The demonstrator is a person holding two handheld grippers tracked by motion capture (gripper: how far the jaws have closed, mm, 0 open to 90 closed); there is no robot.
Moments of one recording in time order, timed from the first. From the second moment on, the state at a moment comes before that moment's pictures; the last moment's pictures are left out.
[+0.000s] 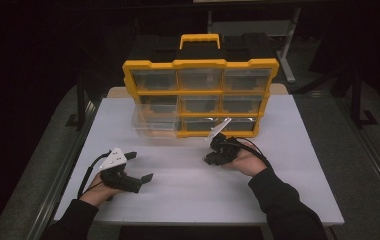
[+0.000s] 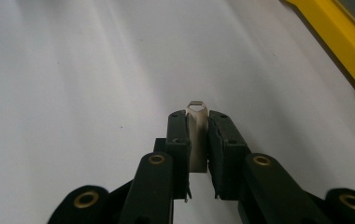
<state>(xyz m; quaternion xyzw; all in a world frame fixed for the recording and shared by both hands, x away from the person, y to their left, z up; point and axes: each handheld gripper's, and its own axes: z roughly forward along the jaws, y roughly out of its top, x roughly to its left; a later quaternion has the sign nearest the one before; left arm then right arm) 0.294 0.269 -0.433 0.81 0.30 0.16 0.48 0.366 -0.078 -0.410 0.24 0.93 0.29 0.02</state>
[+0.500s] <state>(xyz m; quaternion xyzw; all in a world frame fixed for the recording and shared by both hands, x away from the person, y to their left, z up) 0.294 0.269 -0.434 0.81 0.30 0.16 0.47 0.365 -0.081 -0.389 0.23 0.93 0.30 0.02</state>
